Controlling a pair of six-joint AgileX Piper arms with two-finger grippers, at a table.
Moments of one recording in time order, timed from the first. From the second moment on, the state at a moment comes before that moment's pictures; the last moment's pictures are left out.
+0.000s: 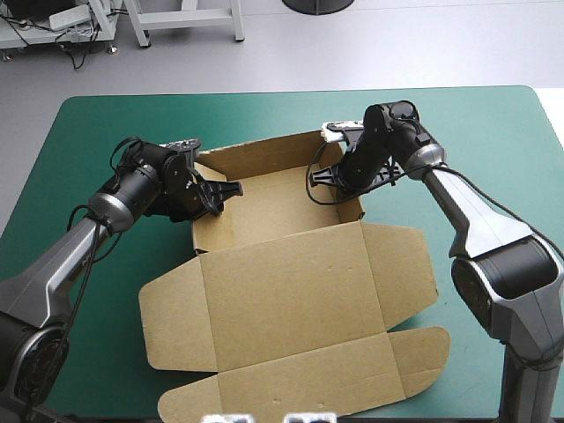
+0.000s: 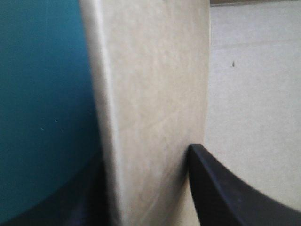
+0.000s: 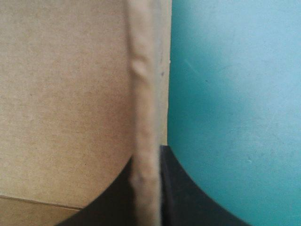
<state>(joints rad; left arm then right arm) -0.39 1.64 -1.40 -0.01 1.01 -0.51 0.37 2.00 -1.88 0.22 1.25 0.11</state>
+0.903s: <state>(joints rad) -0.39 1.78 -1.41 -0.08 0.98 -0.23 0.42 2.01 -1.86 0.02 1.25 0.12</state>
